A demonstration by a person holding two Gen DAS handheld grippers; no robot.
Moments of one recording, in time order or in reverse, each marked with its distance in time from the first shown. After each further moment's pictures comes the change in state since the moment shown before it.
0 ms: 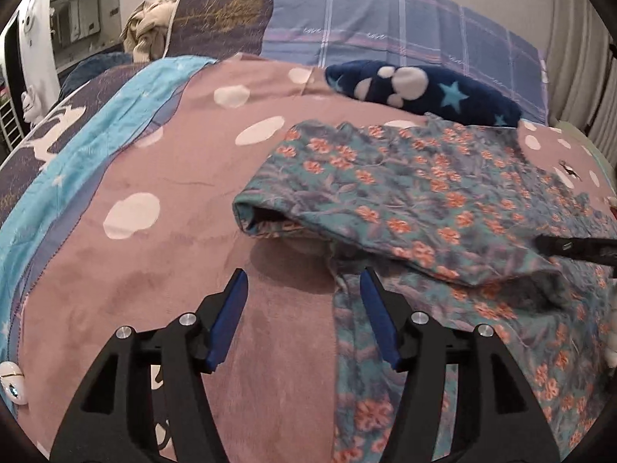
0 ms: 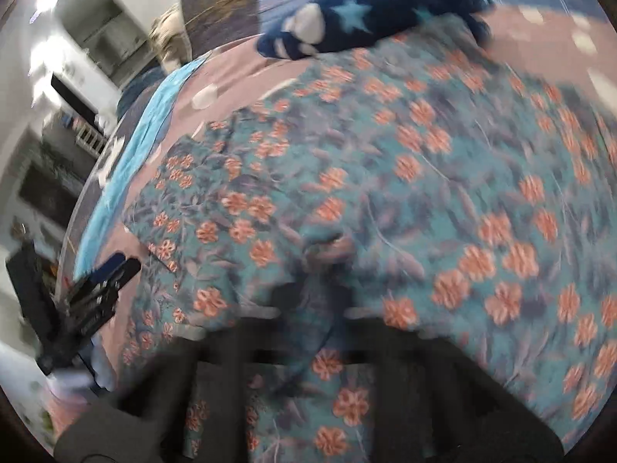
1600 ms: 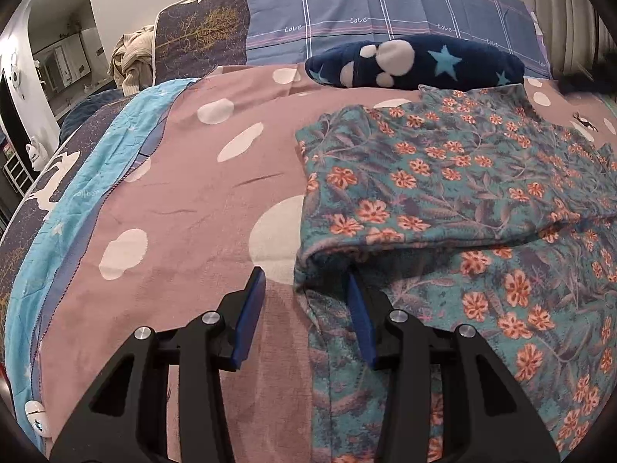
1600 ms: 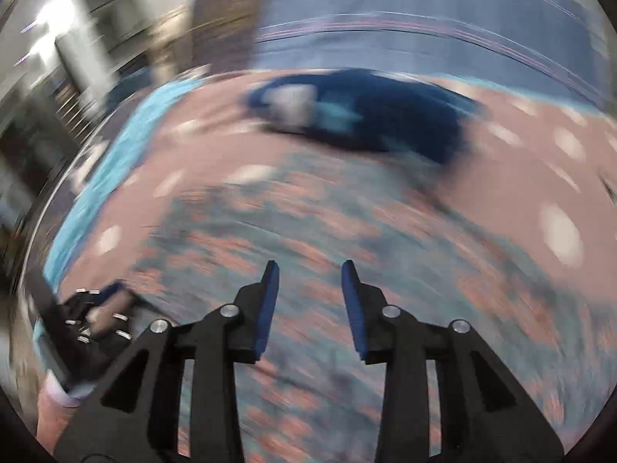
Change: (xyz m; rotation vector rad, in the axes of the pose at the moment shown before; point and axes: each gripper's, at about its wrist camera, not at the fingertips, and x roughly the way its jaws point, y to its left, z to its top) left arm 0.031 -0.038 -0.001 0.185 -0.016 0.109; right arm 0.003 0.057 0.097 -0.296 0.010 -0.120
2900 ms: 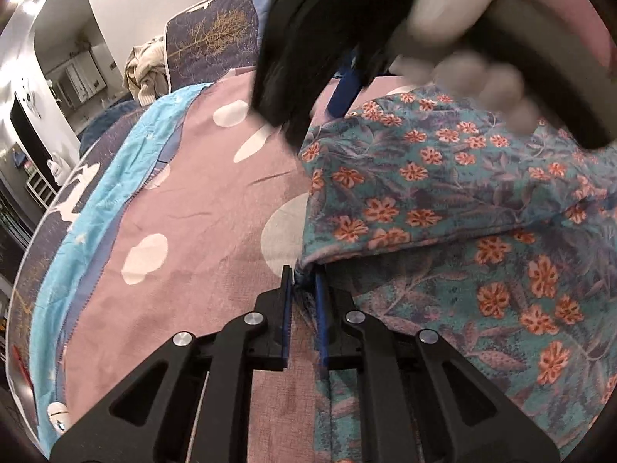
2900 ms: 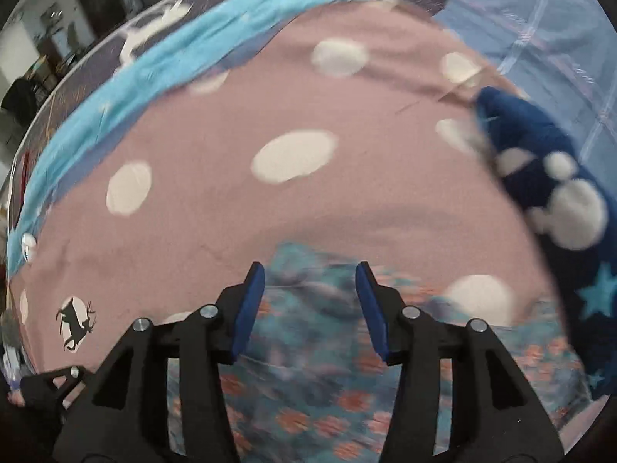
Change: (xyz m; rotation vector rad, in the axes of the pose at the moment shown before) left arm 0.003 -0.012 -0.002 0.056 0.014 0.122; right arm 0.174 0.170 0.061 -0.453 0.287 0.089
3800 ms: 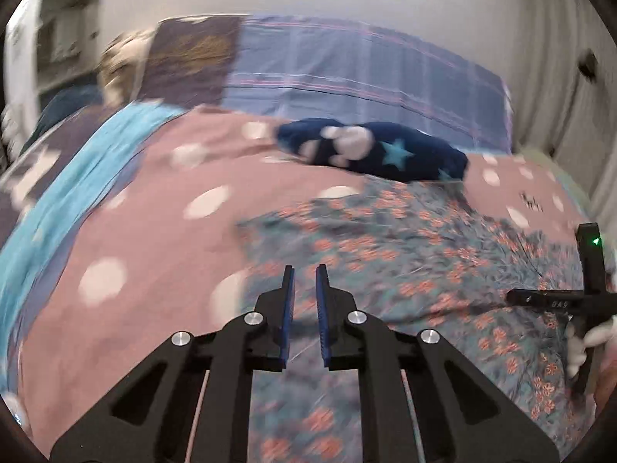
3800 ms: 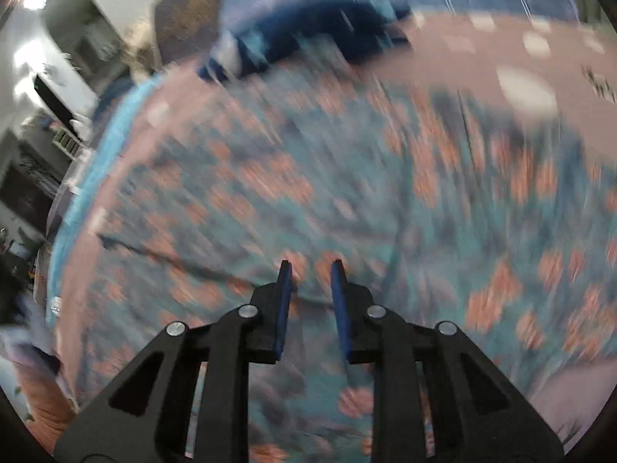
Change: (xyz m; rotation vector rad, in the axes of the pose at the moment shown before) left arm -0.071 0.009 0.043 -0.174 -0.142 -0.350; right arm -0.133 -0.144 -0.362 0.777 -0.306 -0.023
